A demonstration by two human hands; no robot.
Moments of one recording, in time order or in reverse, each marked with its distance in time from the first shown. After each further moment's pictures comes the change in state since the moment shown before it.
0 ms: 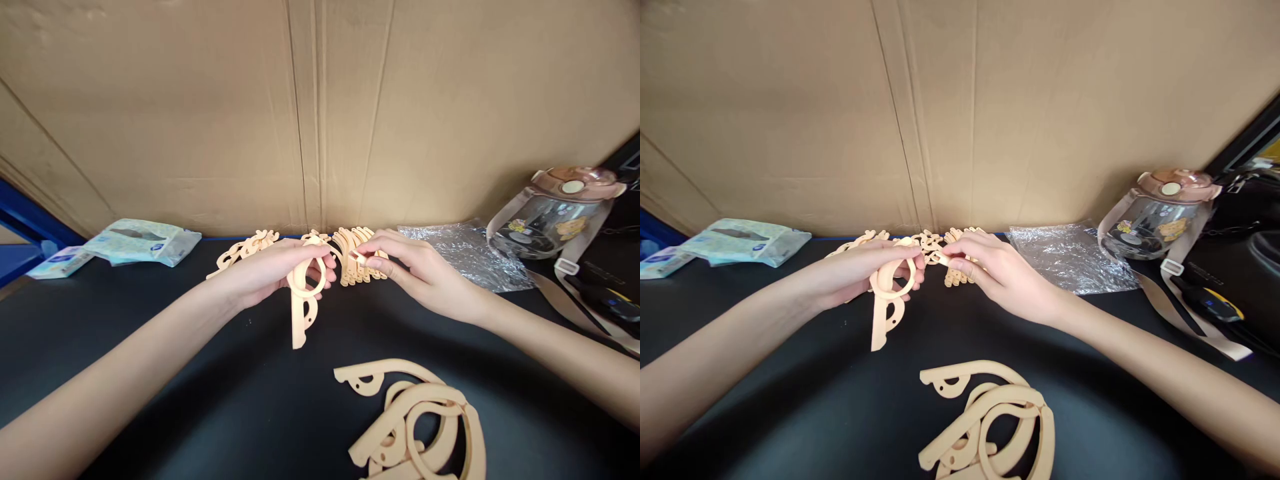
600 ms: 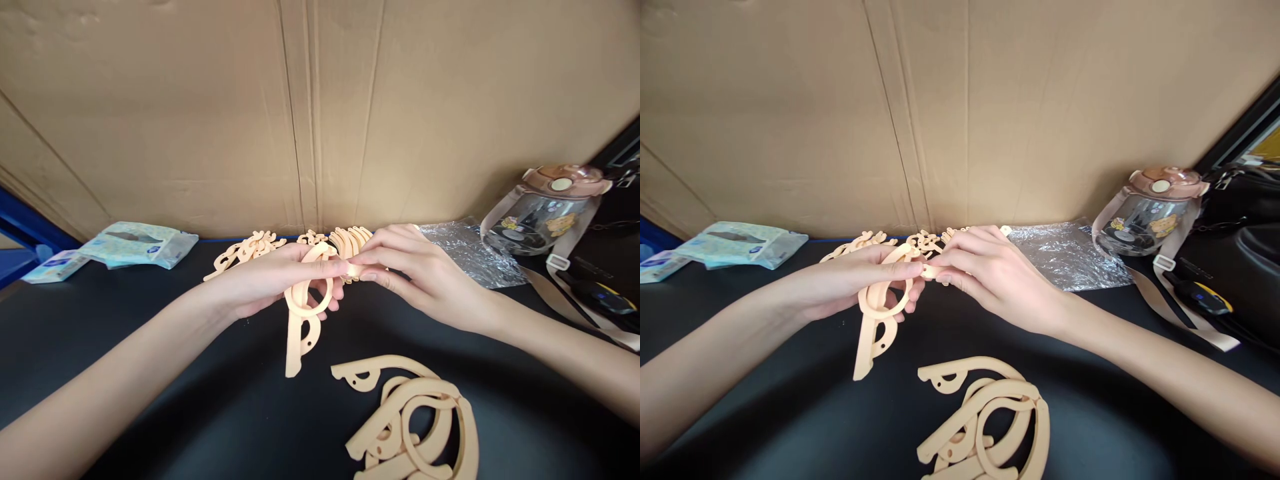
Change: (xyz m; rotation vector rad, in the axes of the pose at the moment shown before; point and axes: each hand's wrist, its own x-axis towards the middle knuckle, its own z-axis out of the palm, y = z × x) left_hand -0.011 0.009 0.009 0.107 -0.229 0.092; right_hand -0.002 -0.022 -0.015 -0.190 -0.017 -0.173
